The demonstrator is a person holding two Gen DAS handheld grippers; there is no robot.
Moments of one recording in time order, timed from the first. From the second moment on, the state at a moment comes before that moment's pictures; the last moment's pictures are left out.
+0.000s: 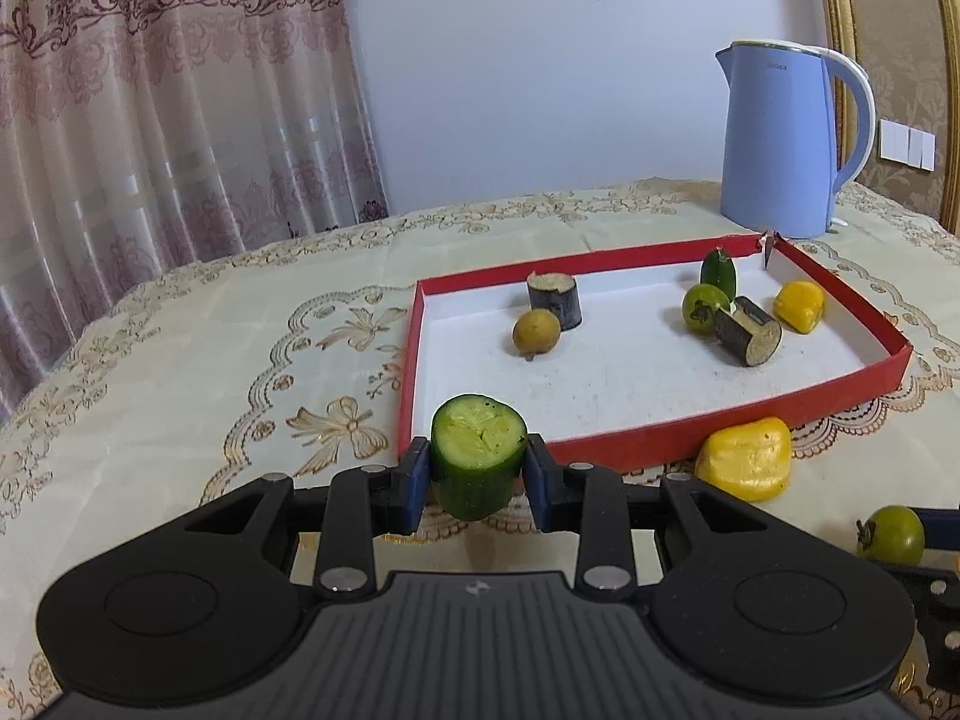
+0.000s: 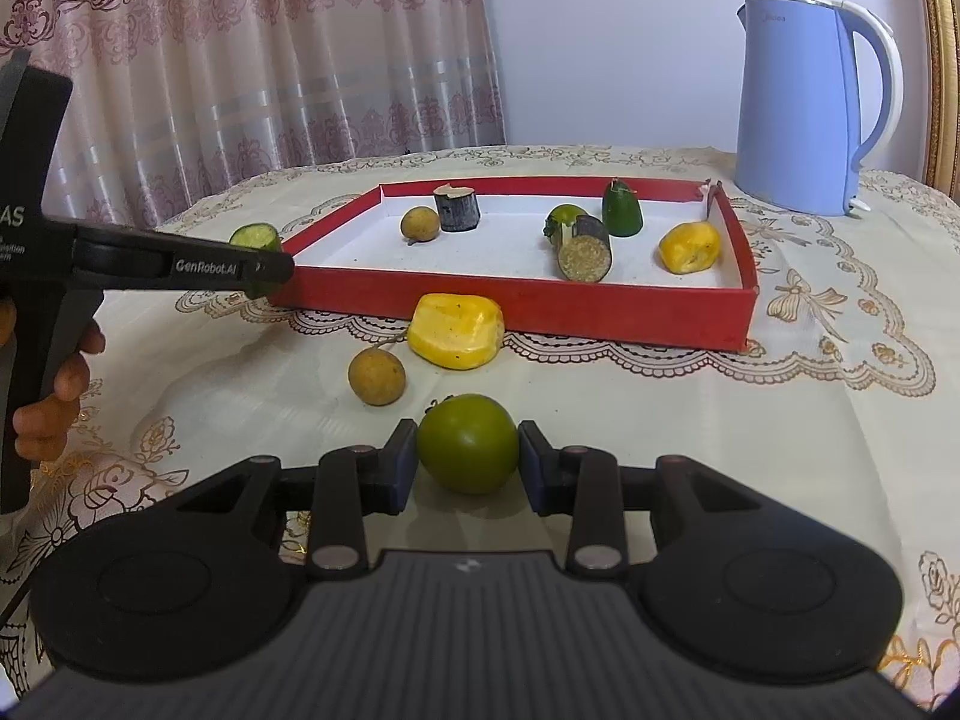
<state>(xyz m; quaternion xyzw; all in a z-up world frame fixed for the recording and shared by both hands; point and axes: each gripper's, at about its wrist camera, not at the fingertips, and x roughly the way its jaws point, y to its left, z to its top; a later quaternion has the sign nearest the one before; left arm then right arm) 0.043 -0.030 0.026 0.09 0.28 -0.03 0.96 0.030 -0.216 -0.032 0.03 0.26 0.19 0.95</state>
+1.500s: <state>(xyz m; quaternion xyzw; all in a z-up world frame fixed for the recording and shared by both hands) 0.032 -0.030 0.026 0.09 0.28 -0.05 0.96 0.031 -0.218 -0.030 0.04 0.26 0.19 0.95</state>
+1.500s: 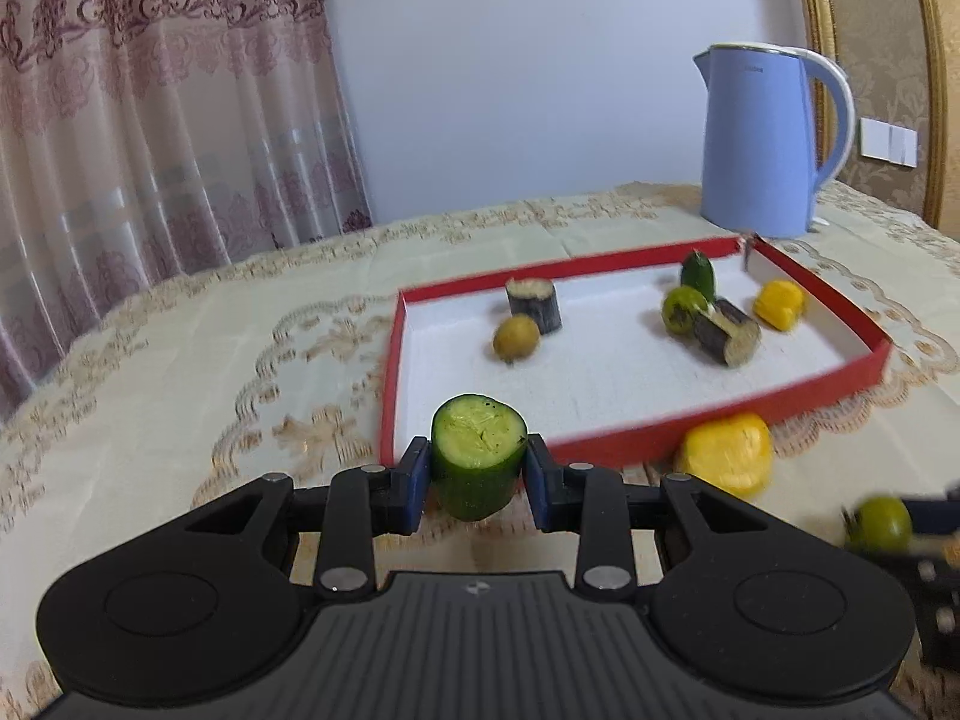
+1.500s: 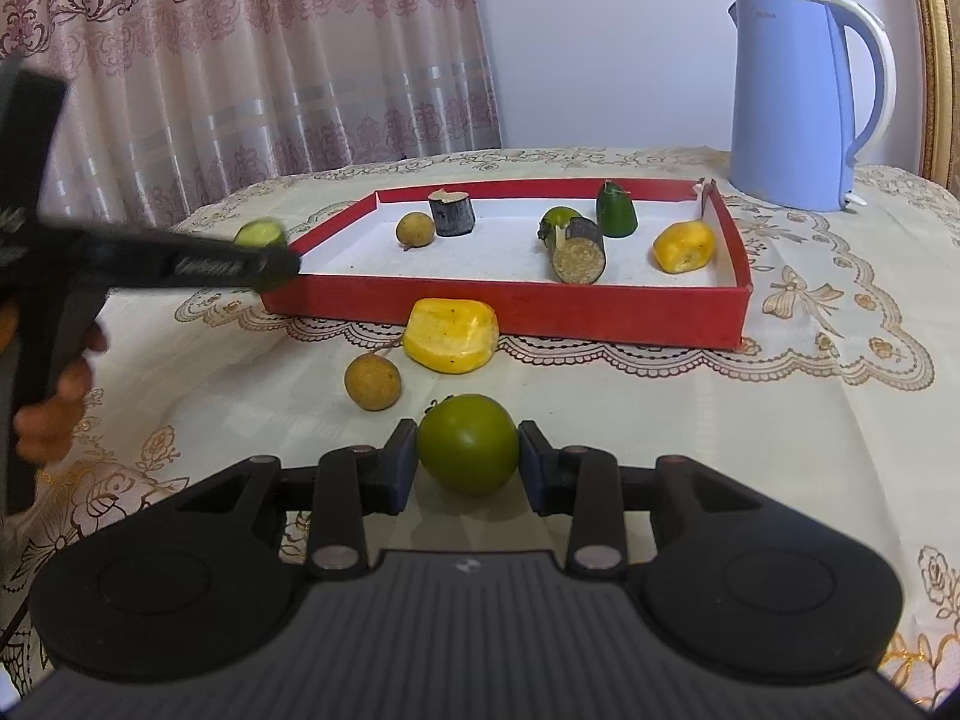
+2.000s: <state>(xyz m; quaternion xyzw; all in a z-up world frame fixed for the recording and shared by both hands) 0.036 -0.034 0.001 0.07 0.32 -0.08 0.94 0.032 -0.220 -0.030 0.04 0.26 0.18 0.95</state>
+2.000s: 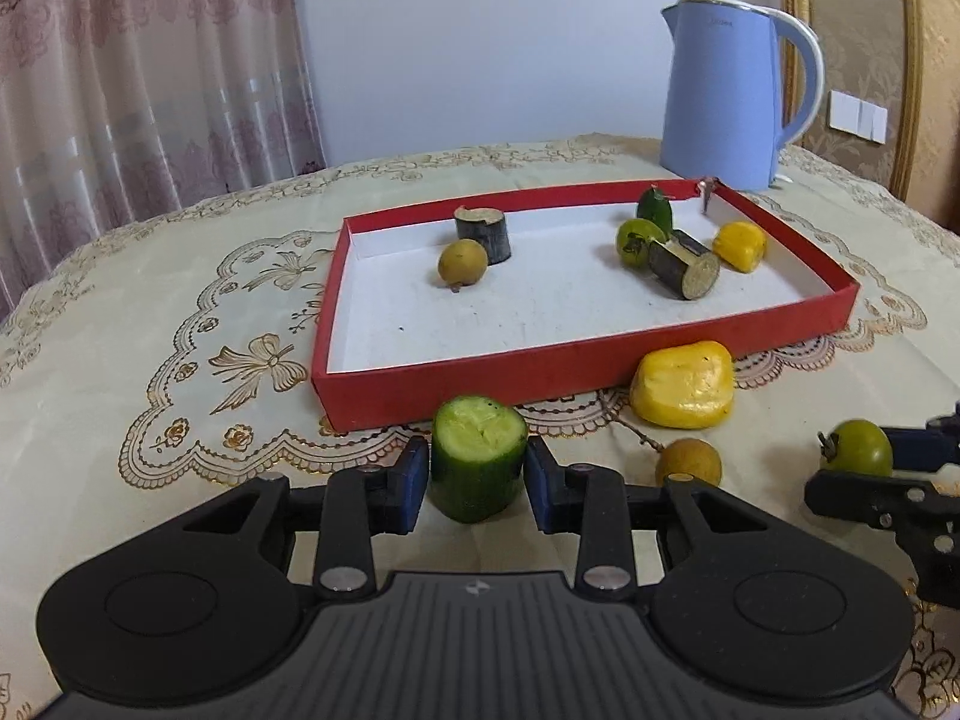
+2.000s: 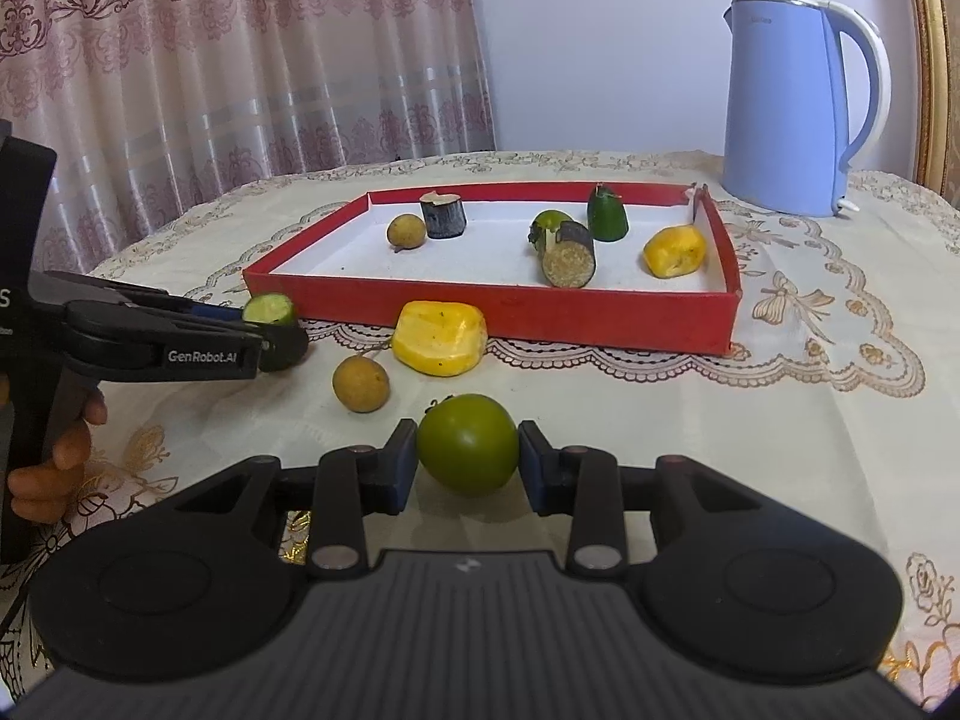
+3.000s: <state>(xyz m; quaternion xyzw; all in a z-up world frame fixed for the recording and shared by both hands) 0.045 -0.037 0.032 0.06 0.27 -0.09 0.96 0.033 -0.223 -0.031 0.05 0.26 0.19 0.95</state>
